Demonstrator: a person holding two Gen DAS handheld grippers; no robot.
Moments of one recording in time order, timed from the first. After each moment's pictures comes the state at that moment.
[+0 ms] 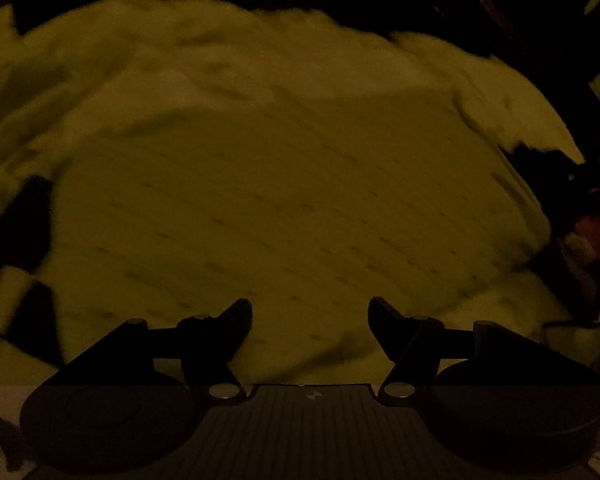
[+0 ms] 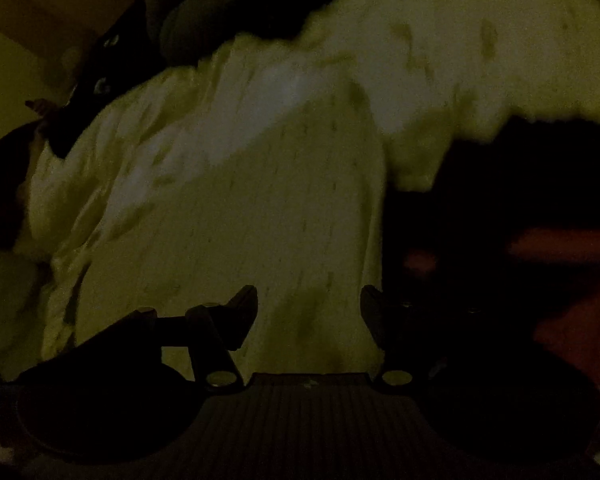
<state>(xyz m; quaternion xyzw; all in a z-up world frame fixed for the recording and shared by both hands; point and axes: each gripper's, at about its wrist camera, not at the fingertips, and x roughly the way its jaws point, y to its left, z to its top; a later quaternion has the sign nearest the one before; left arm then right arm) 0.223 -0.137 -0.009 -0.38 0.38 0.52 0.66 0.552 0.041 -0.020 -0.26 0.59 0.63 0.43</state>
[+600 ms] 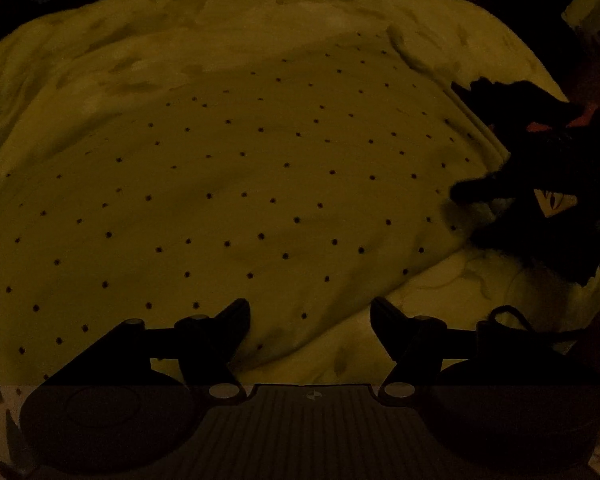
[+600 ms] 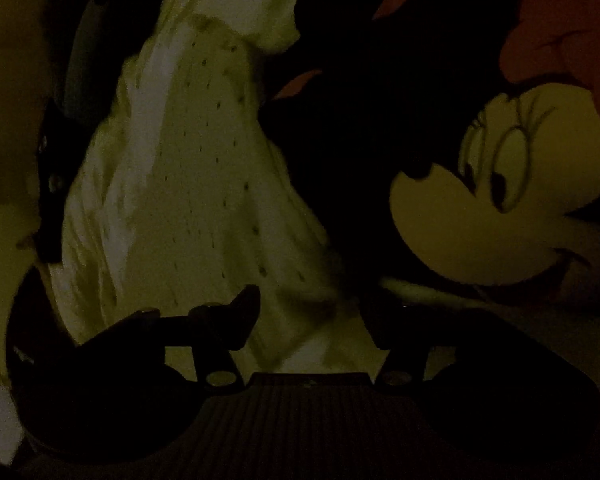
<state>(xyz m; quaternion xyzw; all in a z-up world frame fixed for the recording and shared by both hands) 0.290 -0.124 -0.027 -0.36 0.46 0.47 0.67 0.565 -0.012 -0.093 -0.10 0.76 0.47 0.44</state>
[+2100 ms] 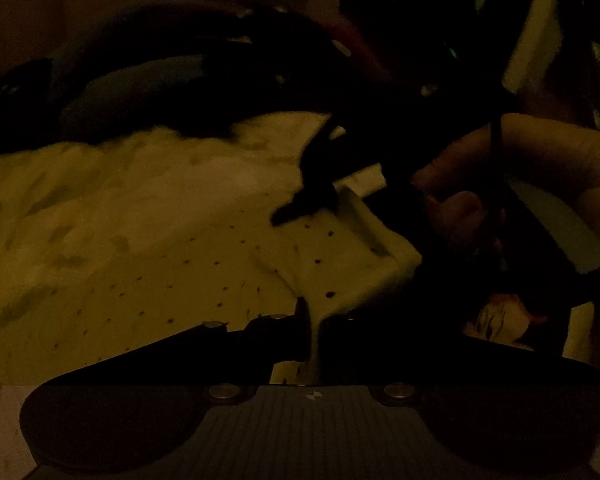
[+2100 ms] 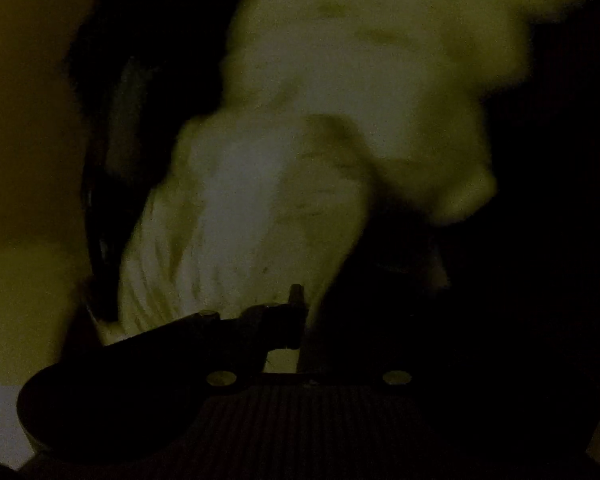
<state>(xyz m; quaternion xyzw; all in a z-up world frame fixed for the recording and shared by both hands) 0.361 -0.096 0.013 -0.25 0.32 0.49 0.77 0.548 0.132 -0.061 -0.08 0.75 0.51 0.42</state>
